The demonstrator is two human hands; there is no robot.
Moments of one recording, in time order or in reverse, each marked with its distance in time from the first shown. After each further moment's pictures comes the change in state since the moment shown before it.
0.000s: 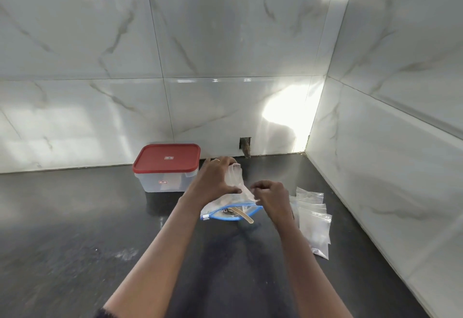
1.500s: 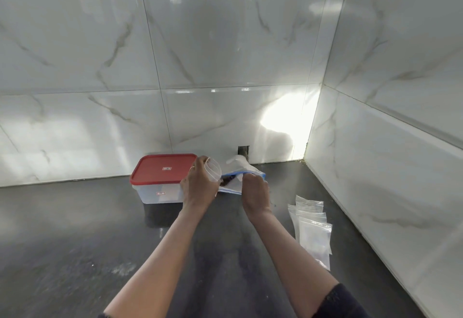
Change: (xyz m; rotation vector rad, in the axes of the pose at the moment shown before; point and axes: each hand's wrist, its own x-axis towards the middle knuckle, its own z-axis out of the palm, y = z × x) left_hand 0.007 -0.001 0.003 -0.200 0.374 -0.446; right_hand 0.029 -0.030 0.030 -0.725 0.056 -0.187
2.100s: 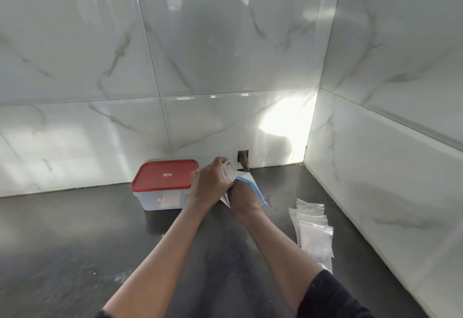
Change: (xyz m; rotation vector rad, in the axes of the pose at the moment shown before) left_hand 0.006 0.025 -0.008 0.128 -0.121 0.238; right_hand 0.007 -0.020 0.011 0.129 -0.194 -0.053
